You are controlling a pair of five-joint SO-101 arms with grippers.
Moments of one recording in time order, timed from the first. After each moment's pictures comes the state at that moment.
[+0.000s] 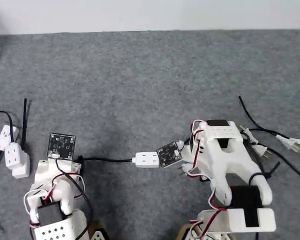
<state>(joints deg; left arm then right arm) -21.2 -96.8 92.1 63.3 -17.7 -4.0 -2.9 42.1 68.9 103.3</state>
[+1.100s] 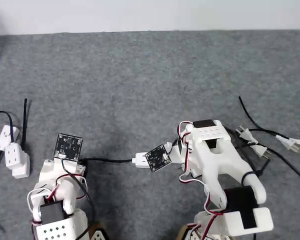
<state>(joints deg) -18.9 -96.8 93.8 63.4 -20.1 -11.4 -3.2 41.8 66.2 101.6</state>
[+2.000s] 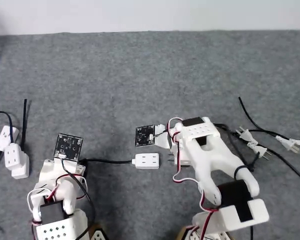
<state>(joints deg) -18.9 -96.8 93.8 63.4 -20.1 -16.9 -0.5 39.2 54.9 71.9</state>
